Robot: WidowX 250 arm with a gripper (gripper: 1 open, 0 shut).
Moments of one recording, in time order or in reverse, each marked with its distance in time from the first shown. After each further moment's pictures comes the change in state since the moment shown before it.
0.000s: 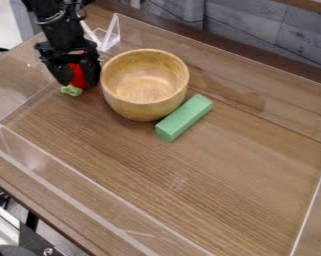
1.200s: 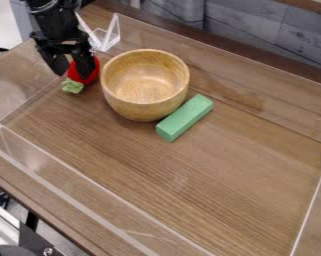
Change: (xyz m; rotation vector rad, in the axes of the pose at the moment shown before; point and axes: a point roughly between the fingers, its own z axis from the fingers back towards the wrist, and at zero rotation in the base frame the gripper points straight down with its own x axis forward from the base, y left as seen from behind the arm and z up) arm 0.007 0.012 0.012 -0.007 -0.004 -0.101
